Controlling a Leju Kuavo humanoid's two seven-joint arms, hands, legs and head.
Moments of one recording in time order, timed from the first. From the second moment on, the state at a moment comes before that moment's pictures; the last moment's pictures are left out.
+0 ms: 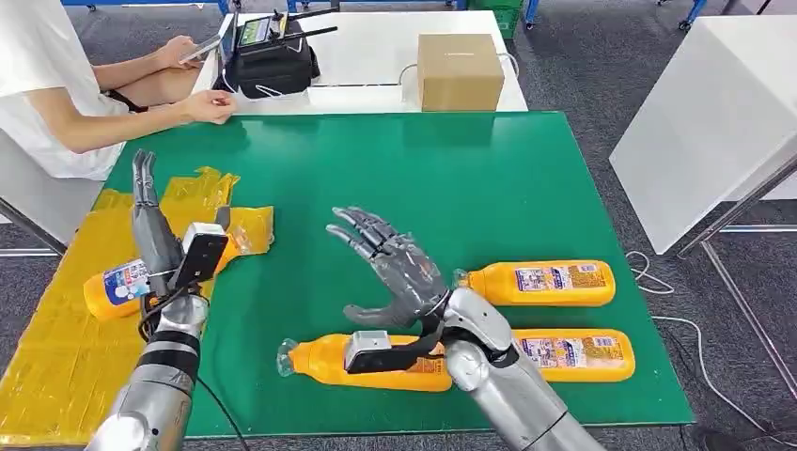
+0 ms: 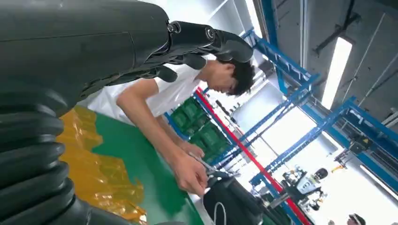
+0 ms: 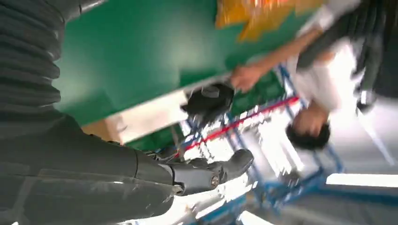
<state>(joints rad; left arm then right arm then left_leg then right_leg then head) -0.49 -0.14 0.19 -0.94 -0.68 0.69 -0.67 -0.39 0.07 0.69 -1.27 0.72 -0.13 -0.35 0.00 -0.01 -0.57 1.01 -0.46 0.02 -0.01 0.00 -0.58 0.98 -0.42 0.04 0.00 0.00</state>
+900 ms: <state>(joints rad) -0.56 -0.14 0.16 -0.83 -0.58 0.70 -0.70 -0.53 -0.13 0.82 -1.26 0.45 0.17 -0.49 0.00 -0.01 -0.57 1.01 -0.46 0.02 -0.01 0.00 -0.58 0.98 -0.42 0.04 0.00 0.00</state>
